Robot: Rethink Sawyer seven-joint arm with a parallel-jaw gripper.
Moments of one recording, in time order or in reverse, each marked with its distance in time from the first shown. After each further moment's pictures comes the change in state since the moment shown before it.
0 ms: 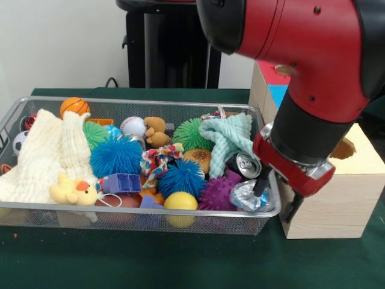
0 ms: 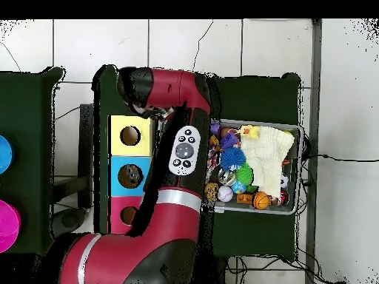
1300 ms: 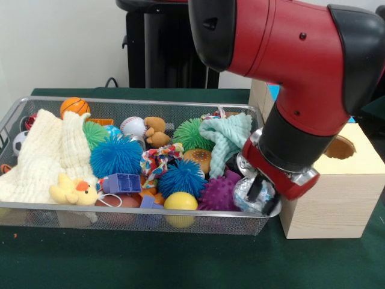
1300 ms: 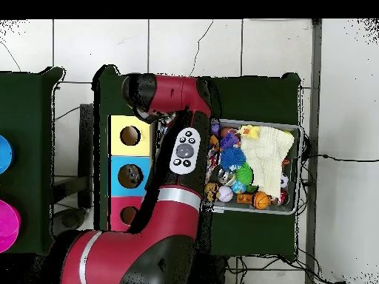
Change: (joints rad) arm 0.001 0.022 -0.022 0.017 0.009 0.015 0.000
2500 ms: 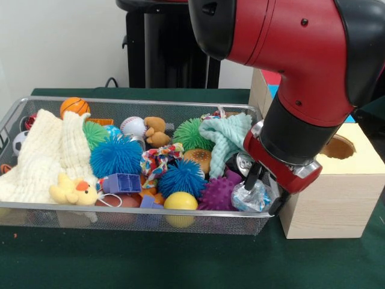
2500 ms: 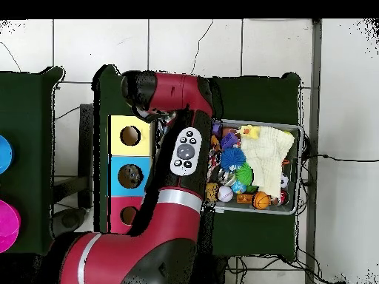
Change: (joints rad) arm -0.001 -0.019 0.003 0.003 -0.002 0.016 0.000
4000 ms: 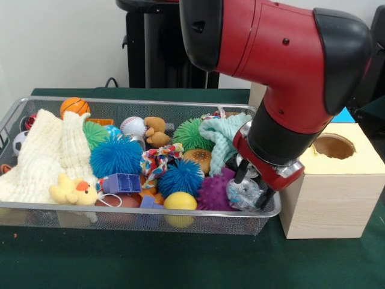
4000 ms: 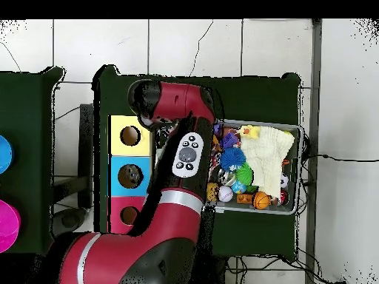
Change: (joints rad) arm 0.002 0.001 0.000 0.078 -0.006 0.000 0.000
